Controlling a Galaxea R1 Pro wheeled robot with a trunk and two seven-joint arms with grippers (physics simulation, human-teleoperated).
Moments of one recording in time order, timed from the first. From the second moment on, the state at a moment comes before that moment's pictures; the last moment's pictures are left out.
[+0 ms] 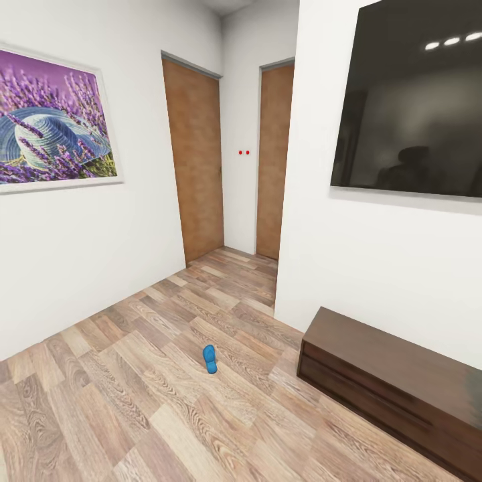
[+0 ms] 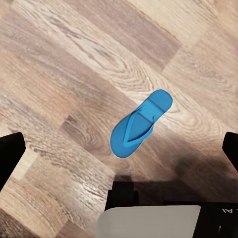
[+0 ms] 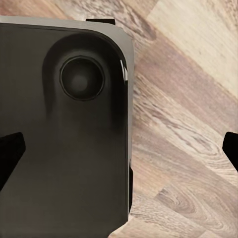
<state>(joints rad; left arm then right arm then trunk) -0.27 0.01 0.00 -0.24 0.00 0.11 0.04 -0.01 -0.05 0.00 -0.01 0.00 -0.09 -0.01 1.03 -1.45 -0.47</state>
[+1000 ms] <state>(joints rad) -0.27 0.01 0.00 -0.24 0.00 0.10 0.04 -0.02 -0.09 -0.11 -0.13 0.00 -0.08 -0.02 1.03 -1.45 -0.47</state>
